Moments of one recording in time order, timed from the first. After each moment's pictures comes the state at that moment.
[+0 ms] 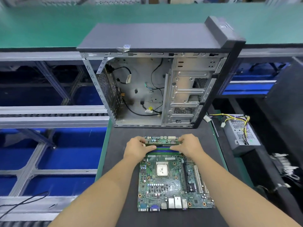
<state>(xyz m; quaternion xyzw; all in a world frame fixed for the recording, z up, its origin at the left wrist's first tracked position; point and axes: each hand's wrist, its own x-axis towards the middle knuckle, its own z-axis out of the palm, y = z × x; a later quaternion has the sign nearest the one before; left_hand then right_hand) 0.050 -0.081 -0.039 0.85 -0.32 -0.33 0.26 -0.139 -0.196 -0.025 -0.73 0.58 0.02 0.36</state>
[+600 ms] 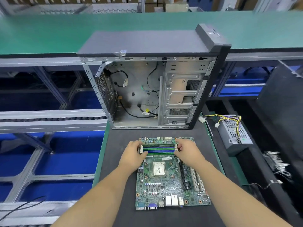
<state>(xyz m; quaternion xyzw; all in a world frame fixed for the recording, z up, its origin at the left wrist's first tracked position) 0.046 -0.053 -0.053 0.82 -0.44 -0.26 0.25 -0.168 -0.175 -0.029 -0.80 0.50 -0.03 0.32</state>
